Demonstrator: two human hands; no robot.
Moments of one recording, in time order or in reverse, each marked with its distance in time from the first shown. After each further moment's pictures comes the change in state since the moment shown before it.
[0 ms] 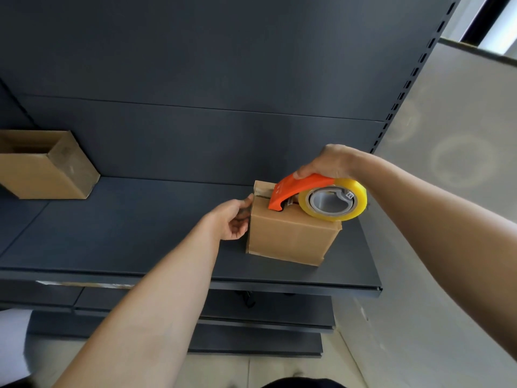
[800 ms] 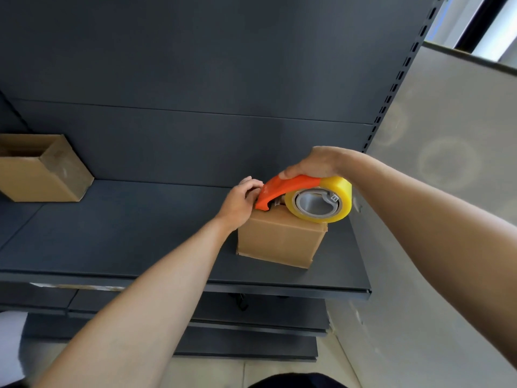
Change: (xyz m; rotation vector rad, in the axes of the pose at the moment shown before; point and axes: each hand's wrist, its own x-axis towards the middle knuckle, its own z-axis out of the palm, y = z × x) left_hand 0.010 0.005 0.039 0.504 0.063 1.019; right_hand 0.004 0.012 -0.010 -0.005 -0.123 -0.072
